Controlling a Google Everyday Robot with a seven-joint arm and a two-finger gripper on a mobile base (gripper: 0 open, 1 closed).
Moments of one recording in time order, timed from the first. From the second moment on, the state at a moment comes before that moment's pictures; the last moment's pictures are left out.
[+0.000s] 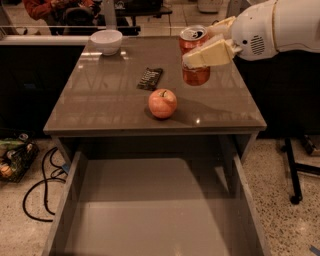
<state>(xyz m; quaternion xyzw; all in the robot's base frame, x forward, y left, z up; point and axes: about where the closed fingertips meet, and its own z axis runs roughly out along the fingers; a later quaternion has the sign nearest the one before) 0.582 -0.094 1.015 -0.49 0.69 0.20 0.50</state>
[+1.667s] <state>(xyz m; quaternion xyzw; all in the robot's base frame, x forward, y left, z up) 0.738 -0.208 0.950 -0.35 0.75 0.20 0.52</state>
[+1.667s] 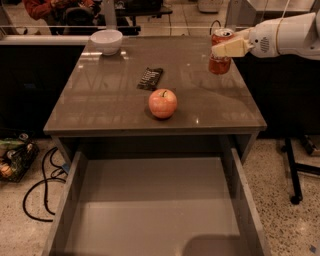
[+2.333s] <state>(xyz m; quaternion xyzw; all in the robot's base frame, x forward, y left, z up) 0.763 -0.192 0.902 -0.35 0.73 0.24 0.53</state>
